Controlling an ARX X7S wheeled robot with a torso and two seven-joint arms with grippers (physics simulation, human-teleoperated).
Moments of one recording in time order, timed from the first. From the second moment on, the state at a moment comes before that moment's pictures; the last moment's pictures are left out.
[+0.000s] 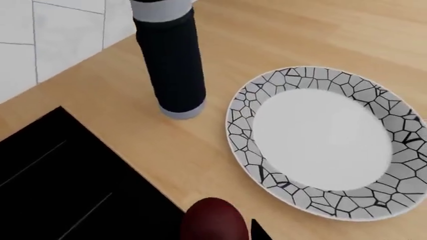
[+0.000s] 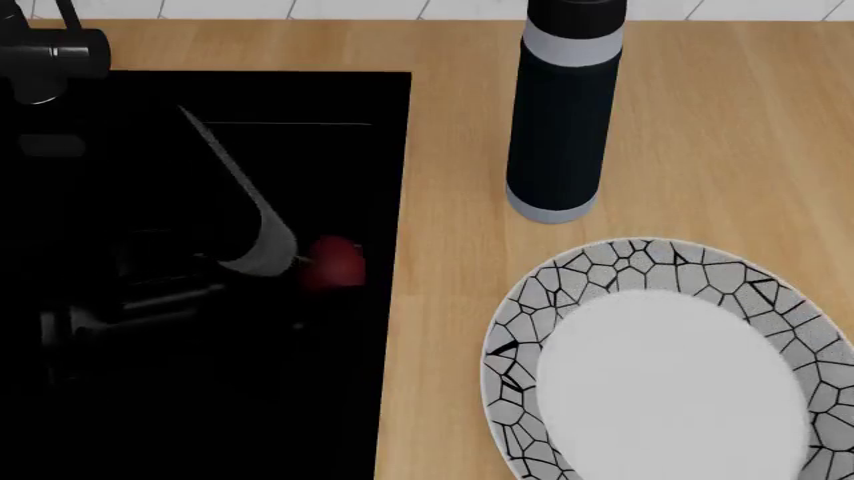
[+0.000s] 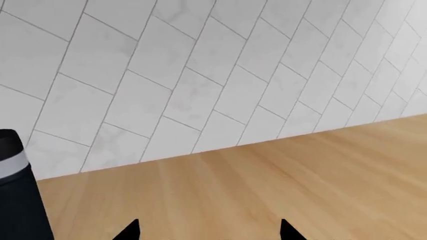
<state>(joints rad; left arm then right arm) -1.30 -0.50 0.63 0.26 -1.36 -1.26 -0.22 0.37 0.56 0.76 -0.79 0.85 1.20 0.27</state>
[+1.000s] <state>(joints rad) -1.58 -0.13 0.82 0.05 -1.36 -1.29 -0.20 0.30 0.58 0.90 -0.82 0.93 1.21 0.27</state>
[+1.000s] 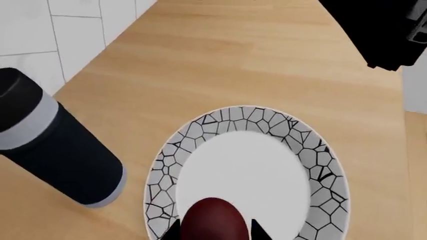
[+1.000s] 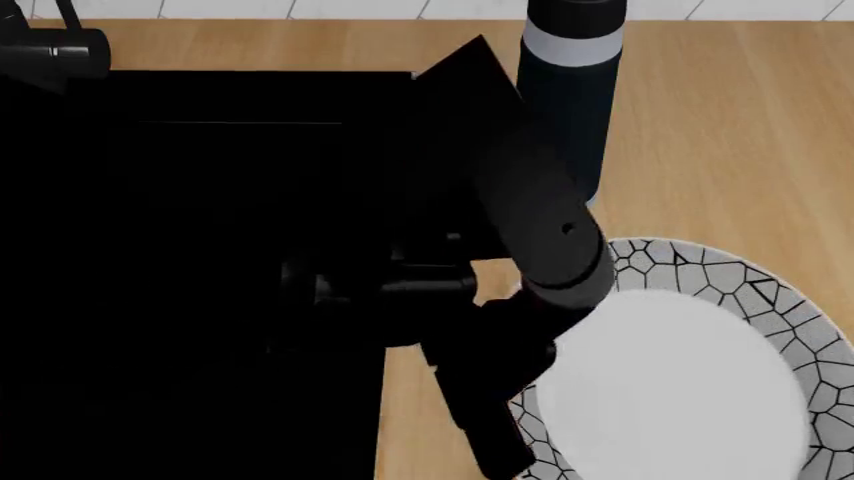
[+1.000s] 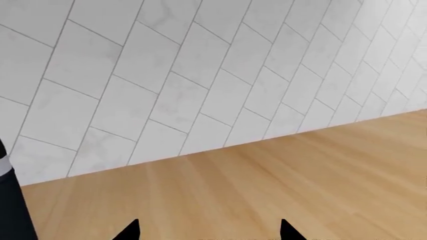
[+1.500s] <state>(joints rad) -1.71 -0.02 1.07 -0.22 -1.40 -1.10 -0.14 0.25 0.57 0.93 -0.82 0.92 1.18 0.25</state>
